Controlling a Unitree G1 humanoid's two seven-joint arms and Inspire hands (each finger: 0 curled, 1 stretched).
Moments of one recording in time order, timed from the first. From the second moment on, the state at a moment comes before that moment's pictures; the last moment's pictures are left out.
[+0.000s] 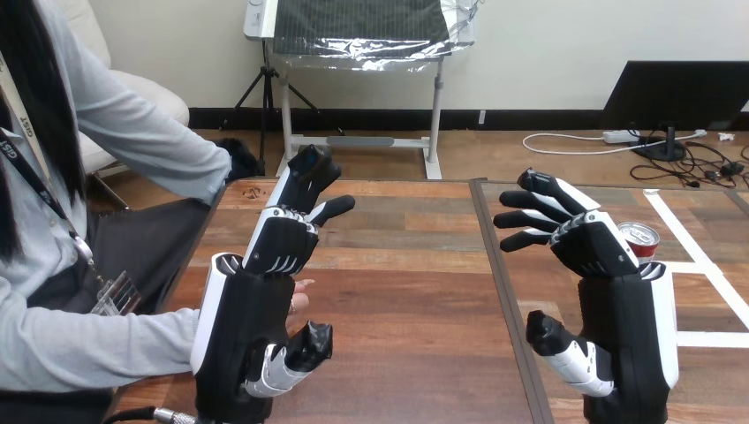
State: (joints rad) left arm -0.03 -0.04 -0.04 0.61 -0.31 -1.31 -0.52; right arm 0.06 -0.08 -0.02 0.47 -0.10 -1.25 -0.04
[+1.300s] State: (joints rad) left arm -0.05 -0.03 -0.06 0.66 -0.30 -1.31 -0.52; right arm 0.06 -0.08 -0.06 0.47 -0.12 -1.25 -0.04
